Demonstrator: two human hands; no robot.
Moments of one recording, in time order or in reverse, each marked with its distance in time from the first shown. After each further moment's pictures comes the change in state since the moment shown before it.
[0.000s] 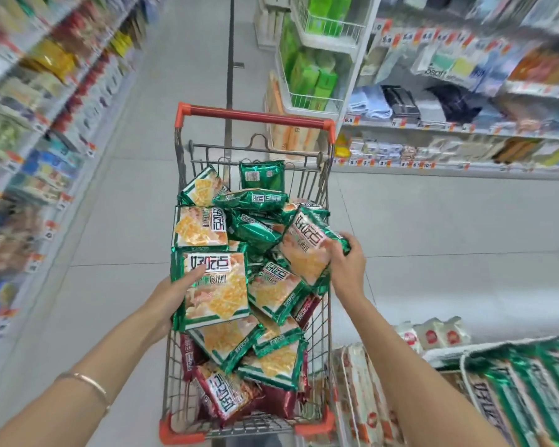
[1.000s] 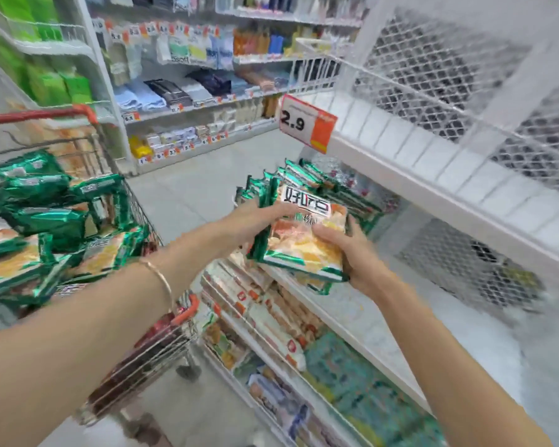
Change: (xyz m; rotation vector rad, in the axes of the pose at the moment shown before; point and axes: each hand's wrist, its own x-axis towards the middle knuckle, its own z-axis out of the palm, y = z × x) left_hand -0.283 -0.061 0.278 0.785 -0.940 0.482; right_hand -0.363 -0.014 -0.333 0.402 0.279 0.263
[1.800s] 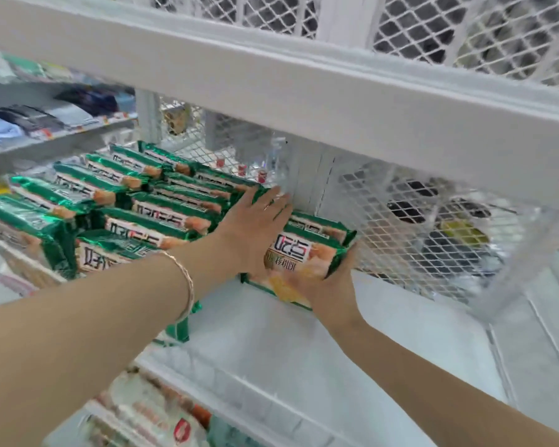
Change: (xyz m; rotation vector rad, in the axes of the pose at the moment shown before) left_hand 0.219 -0.002 0.260 1.729 0.004 0.740; right_hand 0.086 0.156 -0.227 -0.095 0.487 -0.414
